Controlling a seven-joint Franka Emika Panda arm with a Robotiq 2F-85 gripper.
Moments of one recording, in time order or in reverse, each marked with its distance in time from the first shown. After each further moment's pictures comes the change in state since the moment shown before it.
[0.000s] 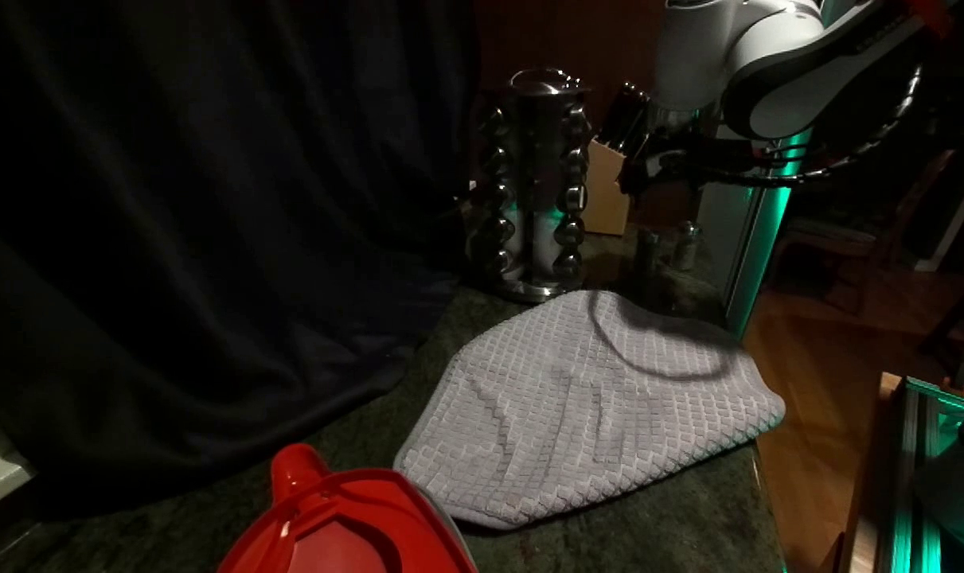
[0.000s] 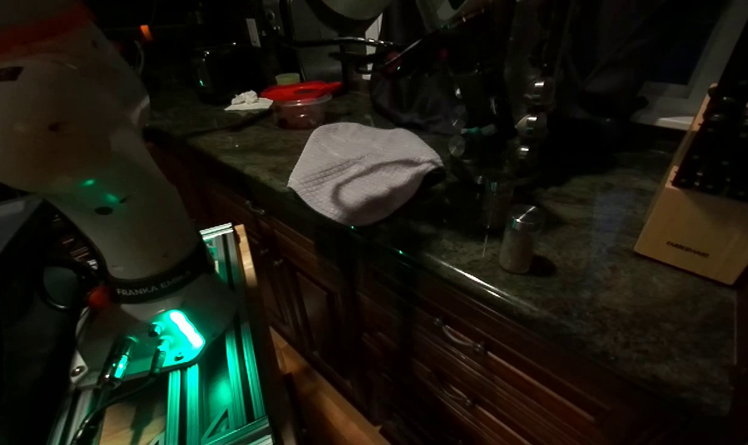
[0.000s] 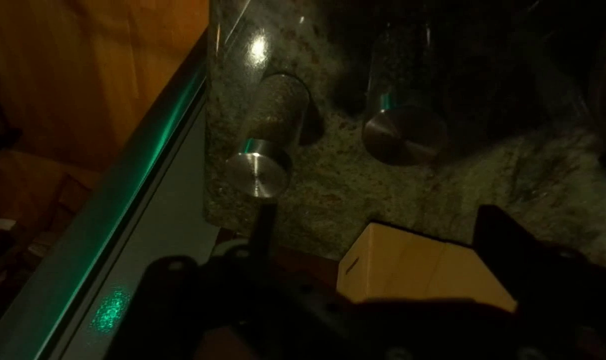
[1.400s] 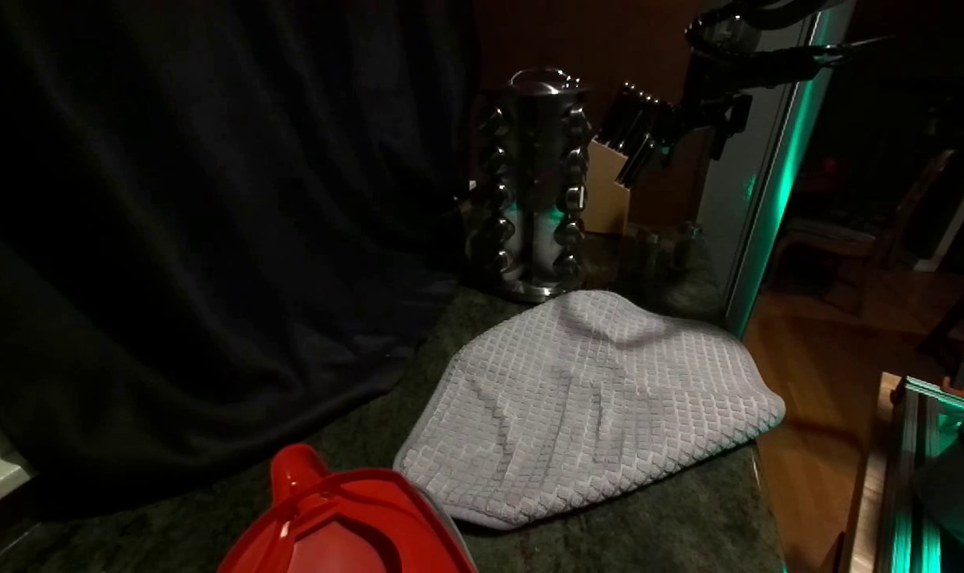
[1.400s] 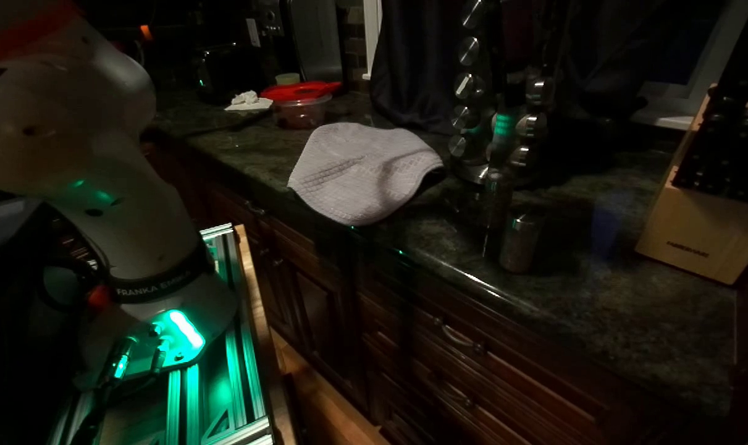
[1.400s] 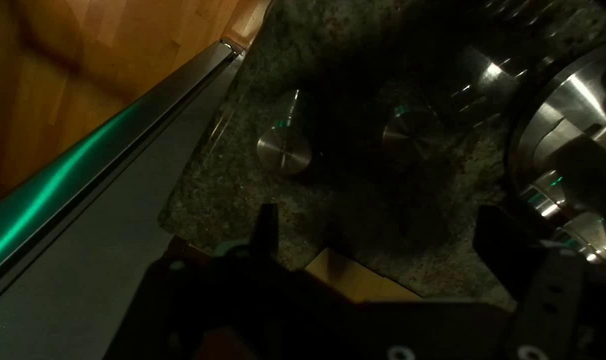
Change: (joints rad) arm -0.124 -0.132 -0.010 0.104 0.534 -0.189 -0.857
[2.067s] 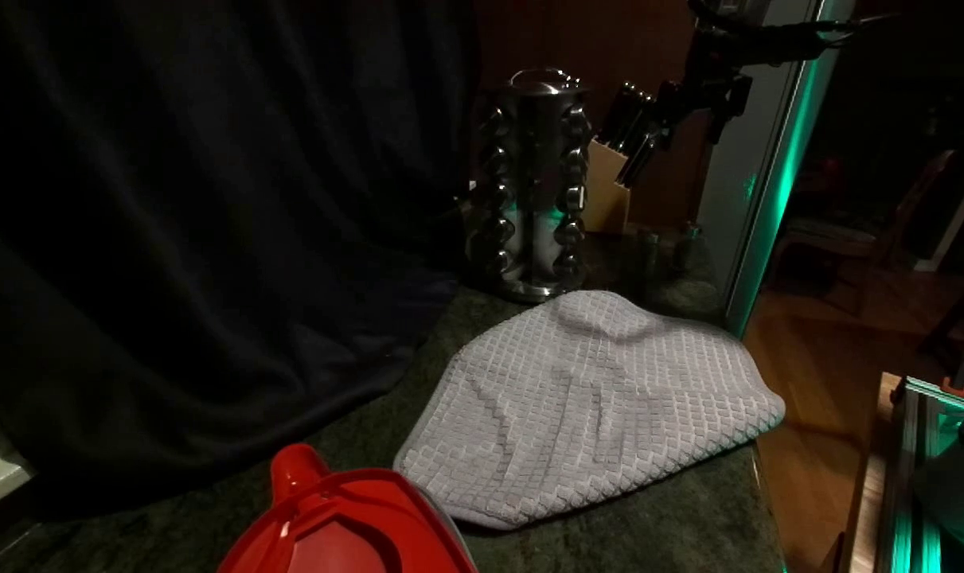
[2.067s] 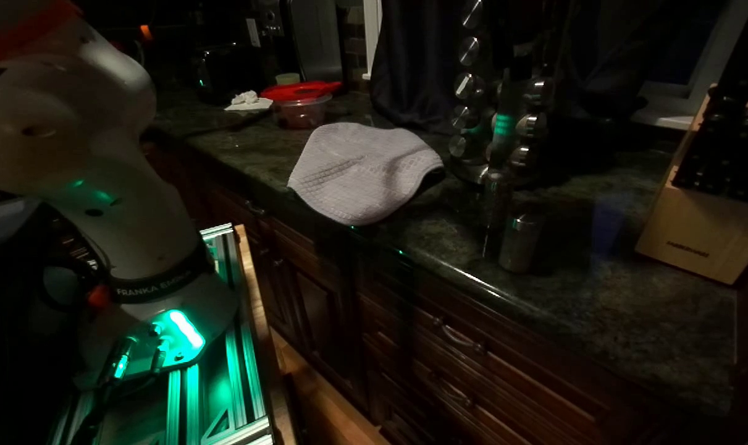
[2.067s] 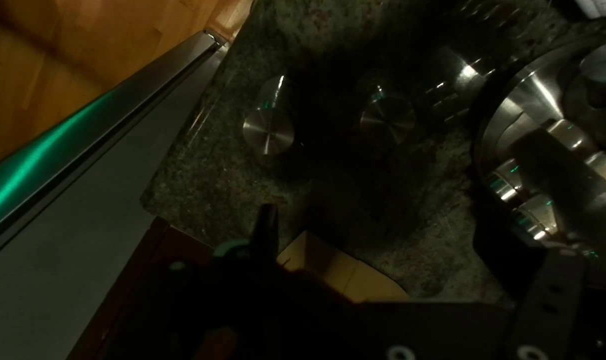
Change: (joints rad) arm -0.004 -0.022 0.007 0.043 0.056 -0.039 -0.084
